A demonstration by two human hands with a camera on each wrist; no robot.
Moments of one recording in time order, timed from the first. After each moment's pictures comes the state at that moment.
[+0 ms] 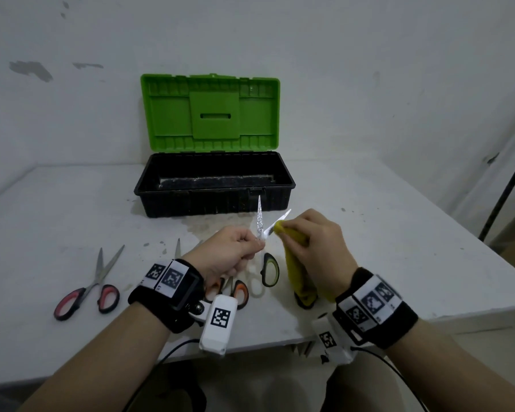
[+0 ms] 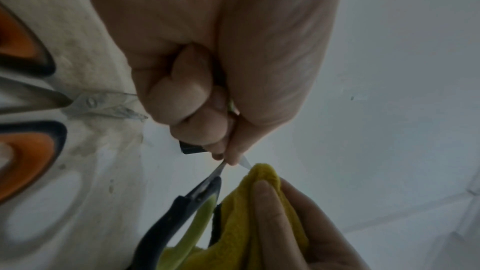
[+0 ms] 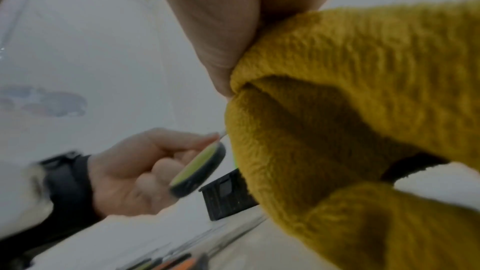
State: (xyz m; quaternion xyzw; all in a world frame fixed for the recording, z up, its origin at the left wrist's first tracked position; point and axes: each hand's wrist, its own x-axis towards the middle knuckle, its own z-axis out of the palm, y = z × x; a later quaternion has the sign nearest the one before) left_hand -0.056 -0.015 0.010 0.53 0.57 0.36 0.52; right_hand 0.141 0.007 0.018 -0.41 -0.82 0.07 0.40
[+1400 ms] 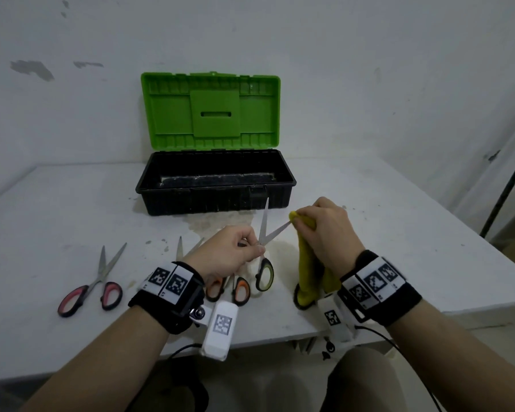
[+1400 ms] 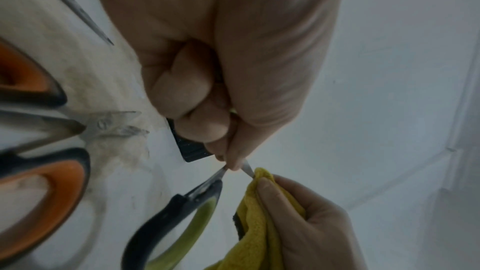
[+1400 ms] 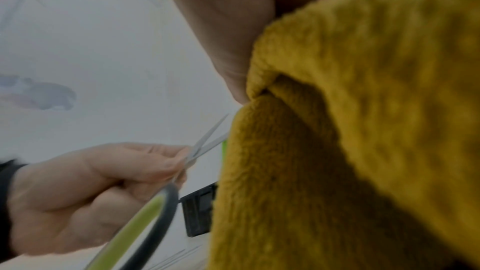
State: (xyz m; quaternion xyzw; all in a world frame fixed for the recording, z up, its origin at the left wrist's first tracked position) left_hand -0.062 -0.018 0.005 0.62 0.56 0.33 0.43; right_hand 0.148 0.024 0.033 -0.51 -0.80 0.07 0.30
